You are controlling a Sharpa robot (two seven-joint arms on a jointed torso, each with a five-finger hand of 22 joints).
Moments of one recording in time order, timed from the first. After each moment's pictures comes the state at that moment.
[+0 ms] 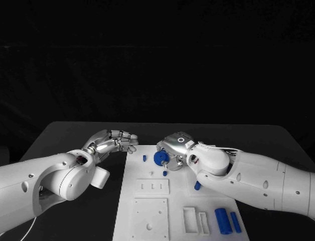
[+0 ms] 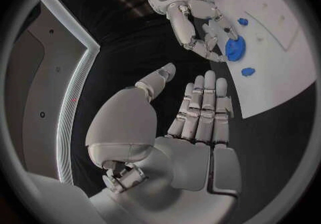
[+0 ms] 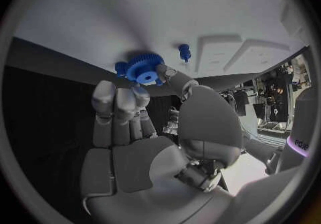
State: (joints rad) left arm 1.36 -0.91 -0.13 1.60 -0.17 -0.32 0.25; left_hand 1.12 -0.14 0.52 -0.24 0.14 0.72 0.19 0.41 0.37 1.09 0.16 0.07 0.09 0.95 0.12 0.32 0.64 0.04 0.70 0.03 0.40 1.31; right arm 1.28 -0.55 -0.08 1.34 -1.94 -0.31 -0.20; right_hand 1.06 -0.30 0.72 -0.21 0.18 0.84 0.15 0.27 0.37 1.16 0.03 1.10 1.17 1.32 -0.08 1.22 1.10 0.20 1.20 -0.06 1.13 1.31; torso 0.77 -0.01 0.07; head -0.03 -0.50
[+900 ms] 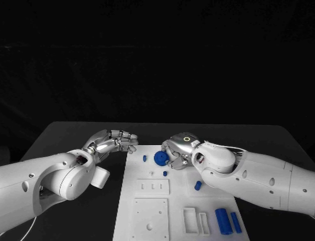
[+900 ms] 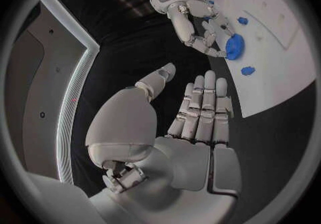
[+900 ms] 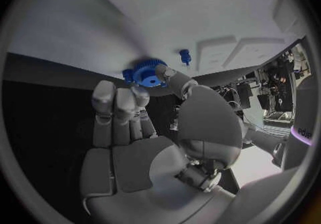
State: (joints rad) left arm 1.36 -0.91 -0.13 1.60 -0.17 -0.32 0.25; left_hand 1.12 -0.14 0.52 -0.24 0.14 0.72 0.19 0.41 0.37 1.09 0.16 0.07 0.09 0.95 0.12 0.32 0.64 0.04 0.70 0.03 0.40 1.31; right arm 1.28 -0.58 -0.08 1.34 -1.85 -0.30 -0.19; right_hand 1.06 -0.30 0.72 -0.19 0.21 0.84 0.15 0.28 0.38 1.16 0.03 1.10 1.17 1.32 -0.08 1.22 1.10 0.20 1.20 -0.06 1.13 1.31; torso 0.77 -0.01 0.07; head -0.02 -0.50
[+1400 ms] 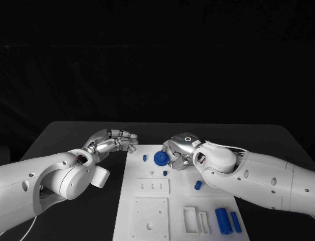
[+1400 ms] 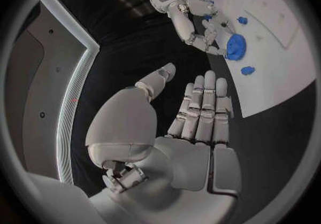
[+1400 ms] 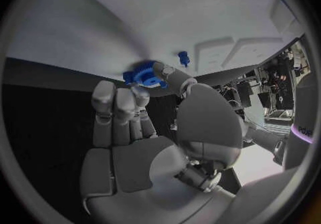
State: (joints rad) left arm 1.36 -0.91 -0.13 1.60 -0.17 -0.32 0.25; left_hand 1.12 -0.14 0.52 -0.24 0.14 0.72 0.19 0.40 0.37 1.09 0.16 0.07 0.09 0.95 0.12 0.32 0.64 0.04 0.70 0.03 0.40 1.31; right arm 1.28 -0.59 -0.08 1.35 -1.83 -0.30 -0.19; right_hand 1.04 -0.29 0.71 -0.17 0.25 0.86 0.12 0.29 0.38 1.16 0.01 1.10 1.16 1.32 -0.09 1.22 1.10 0.20 1.20 -0.06 1.13 1.31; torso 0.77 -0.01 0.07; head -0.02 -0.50
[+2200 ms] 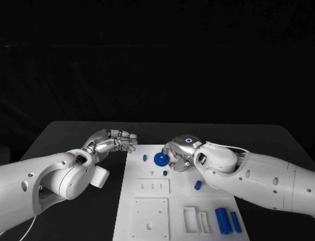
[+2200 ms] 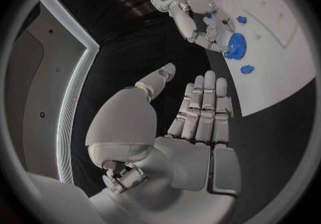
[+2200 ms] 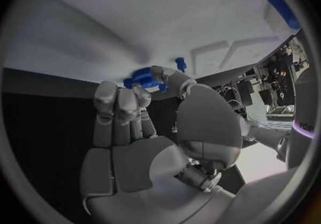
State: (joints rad) left arm 1.36 -0.92 -0.13 1.60 -0.17 -0.33 0.25; left_hand 1.12 -0.14 0.52 -0.24 0.14 0.72 0.19 0.40 0.37 1.09 0.16 0.07 0.09 0.95 0.12 0.32 0.64 0.04 0.70 0.03 0.40 1.31; right arm 1.28 -0.61 -0.08 1.36 -1.80 -0.26 -0.19; right_hand 1.04 -0.28 0.71 -0.14 0.46 0.84 0.10 0.29 0.39 1.17 -0.01 1.10 1.16 1.32 -0.12 1.22 1.11 0.22 1.21 -0.06 1.13 1.31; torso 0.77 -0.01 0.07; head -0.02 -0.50
